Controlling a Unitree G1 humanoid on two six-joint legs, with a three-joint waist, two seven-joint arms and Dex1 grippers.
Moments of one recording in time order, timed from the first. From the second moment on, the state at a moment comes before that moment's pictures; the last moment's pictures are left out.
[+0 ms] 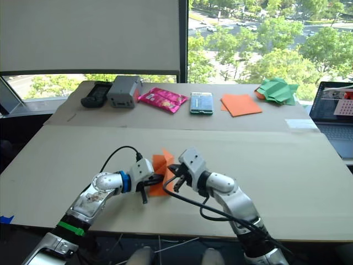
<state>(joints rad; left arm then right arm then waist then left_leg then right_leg) -0.33 0.49 -0.29 0.10 -0.06 0.20 -0.85 -0.30 -0.28 0.33 -0.23 0.15 0.55 0.59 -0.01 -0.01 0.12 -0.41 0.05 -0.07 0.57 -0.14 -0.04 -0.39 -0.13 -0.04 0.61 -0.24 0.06</state>
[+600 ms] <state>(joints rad) -0.28 0.58 -0.04 -0.14 -0.25 0.47 -0.85 -0.37 -0.23 0.39 -0.02 0.06 0.52 0.60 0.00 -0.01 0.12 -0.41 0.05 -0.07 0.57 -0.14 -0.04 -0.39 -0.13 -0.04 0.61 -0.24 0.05</state>
